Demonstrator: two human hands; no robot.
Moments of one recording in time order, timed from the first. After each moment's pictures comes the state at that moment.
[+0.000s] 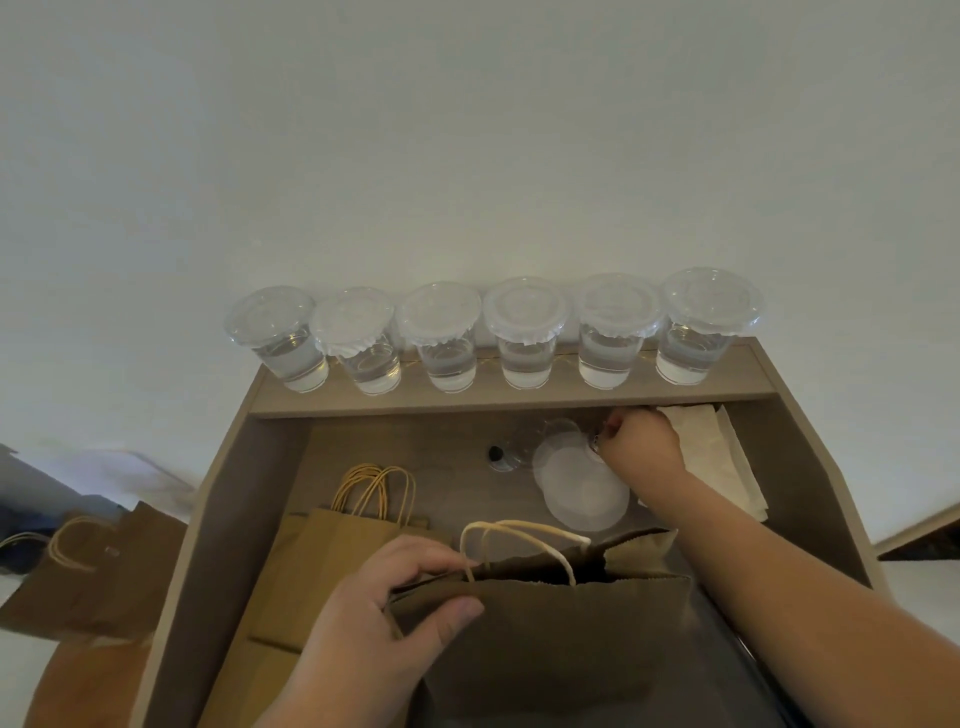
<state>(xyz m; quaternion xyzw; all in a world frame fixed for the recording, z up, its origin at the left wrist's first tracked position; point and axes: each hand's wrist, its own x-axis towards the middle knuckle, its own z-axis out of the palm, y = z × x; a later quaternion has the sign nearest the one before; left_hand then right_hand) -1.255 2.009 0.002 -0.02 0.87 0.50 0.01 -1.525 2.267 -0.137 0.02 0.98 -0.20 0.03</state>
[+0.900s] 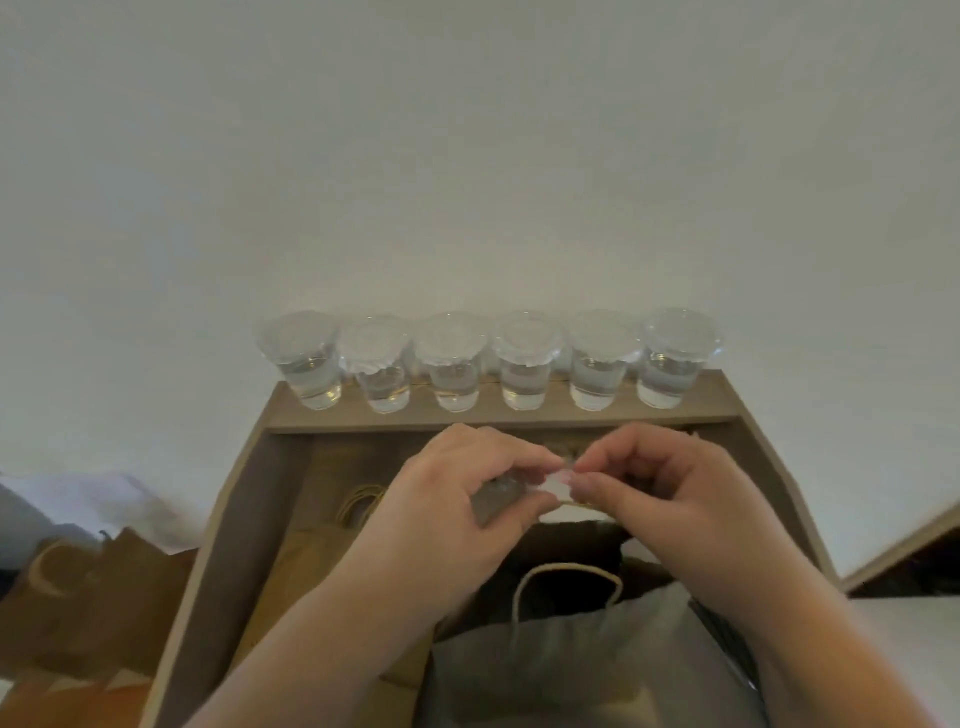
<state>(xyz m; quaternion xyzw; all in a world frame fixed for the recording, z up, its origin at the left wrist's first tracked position) -1.287 2.030 0.074 0.16 0.91 0.36 -0.14 -1.316 2.249 0.092 -0.16 0.78 -0.60 0.07</state>
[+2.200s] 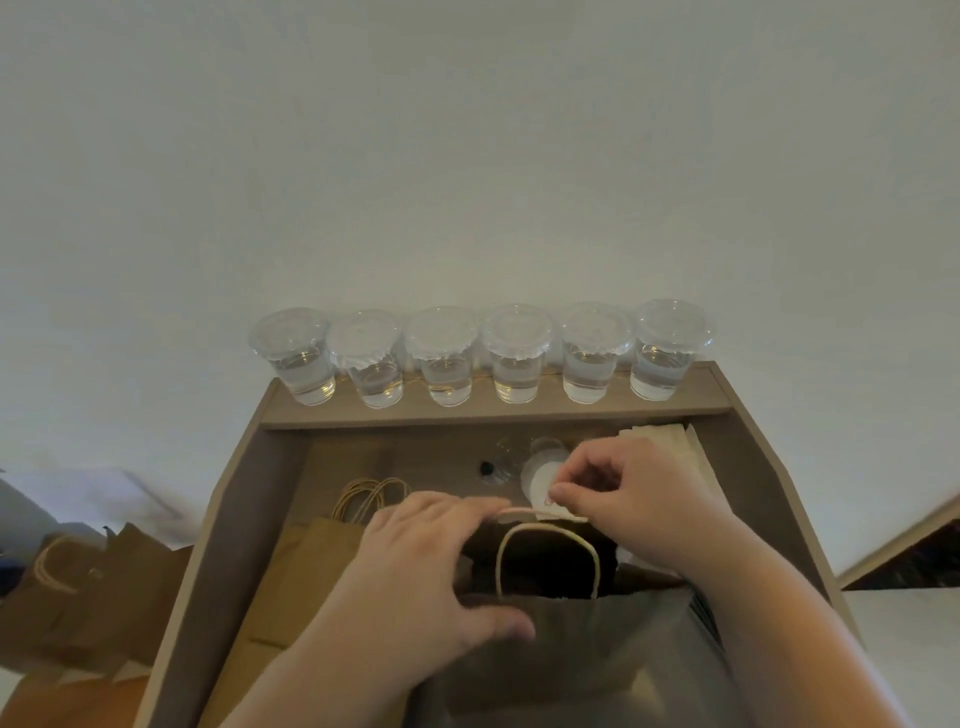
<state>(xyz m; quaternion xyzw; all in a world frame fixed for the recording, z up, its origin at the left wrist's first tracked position) -1.263 2.025 0.035 0.09 0.97 0.20 0.06 -1.354 2.263 0.048 -0.18 0.90 -0.39 0.11</state>
